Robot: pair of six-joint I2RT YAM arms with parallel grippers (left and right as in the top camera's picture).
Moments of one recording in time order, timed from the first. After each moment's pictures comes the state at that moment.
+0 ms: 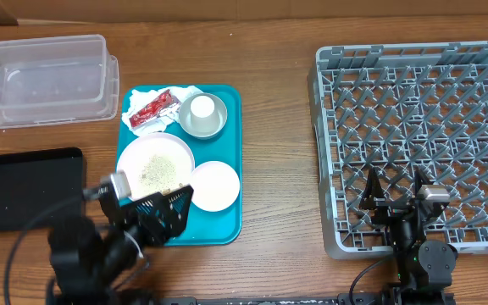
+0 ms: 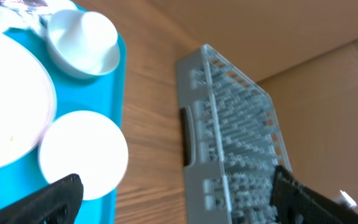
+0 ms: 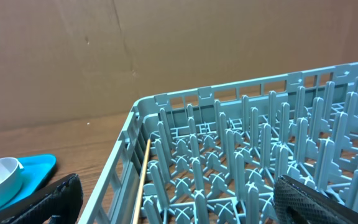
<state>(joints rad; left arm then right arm) 0.08 0.47 0.72 -0.77 0.59 -0.62 -0.01 0.01 0.02 -0.03 -0.03 0.17</state>
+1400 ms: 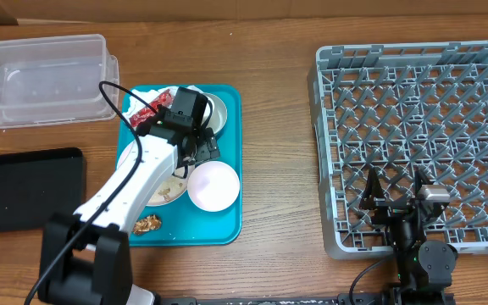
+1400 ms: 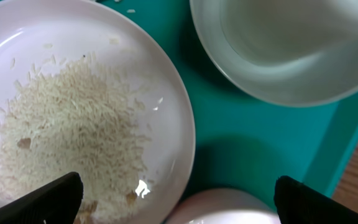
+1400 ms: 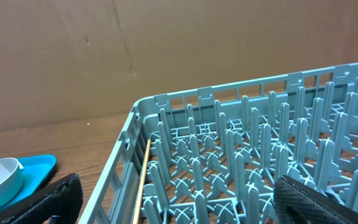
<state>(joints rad) -0.30 1.66 1.14 -0.78 -0.17 -0.62 -0.01 0.01 0.02 -0.03 -0.03 0.17</state>
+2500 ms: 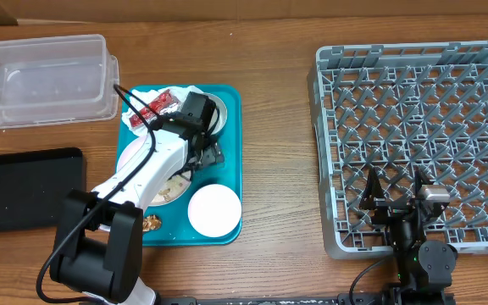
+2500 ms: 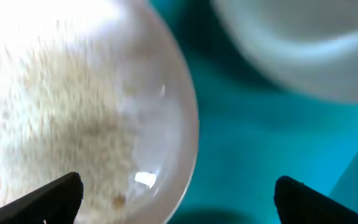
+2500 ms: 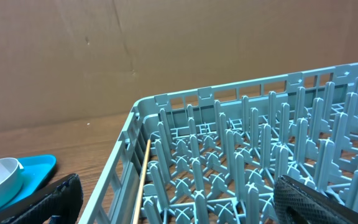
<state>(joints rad) -0.33 1.76 1.14 -0.80 -0.16 -0.67 -0.01 0.01 0.02 -0.03 -0.03 0.17</state>
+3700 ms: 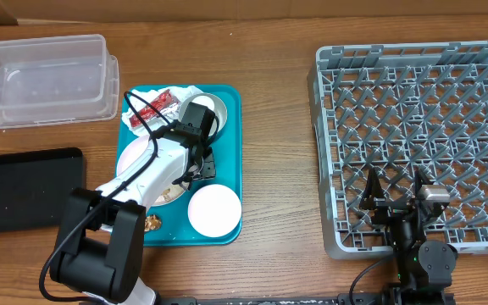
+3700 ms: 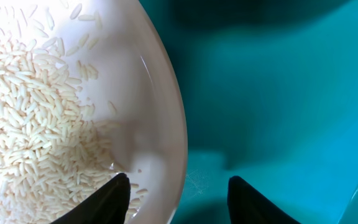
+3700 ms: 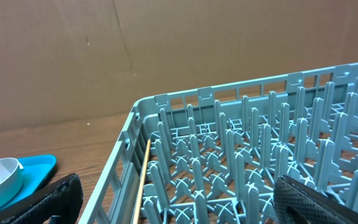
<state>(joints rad) -0.33 1.76 1.05 -0.71 -0.10 -0.50 -0.01 0.01 0.02 -0.03 -0.03 0.17</state>
